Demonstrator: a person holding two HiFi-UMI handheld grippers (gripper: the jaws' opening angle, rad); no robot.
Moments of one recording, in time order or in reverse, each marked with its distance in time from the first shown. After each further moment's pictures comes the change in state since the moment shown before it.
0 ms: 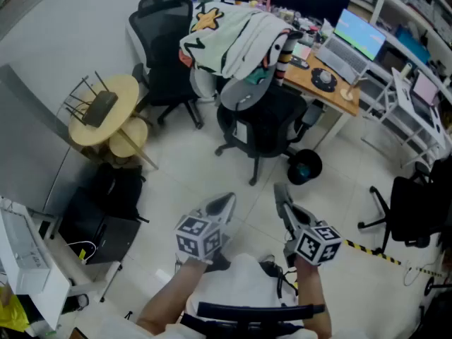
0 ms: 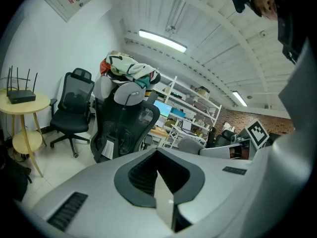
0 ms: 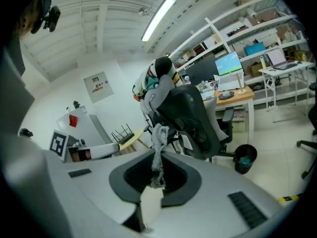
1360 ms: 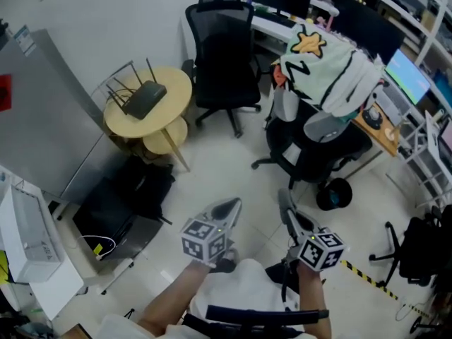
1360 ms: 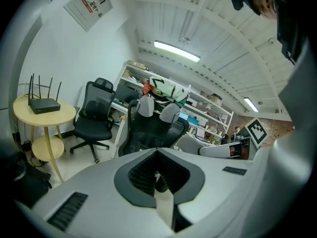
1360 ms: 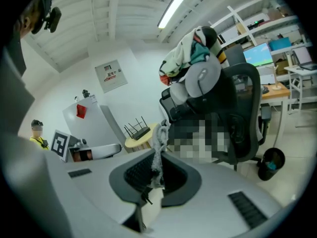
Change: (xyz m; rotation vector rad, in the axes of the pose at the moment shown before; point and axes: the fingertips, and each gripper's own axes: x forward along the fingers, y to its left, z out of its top) left arm -0.106 0.181 0.051 -0.044 -0.075 0.109; right arm 0.160 0.157 -0.006 -0.087 0.074 0.120
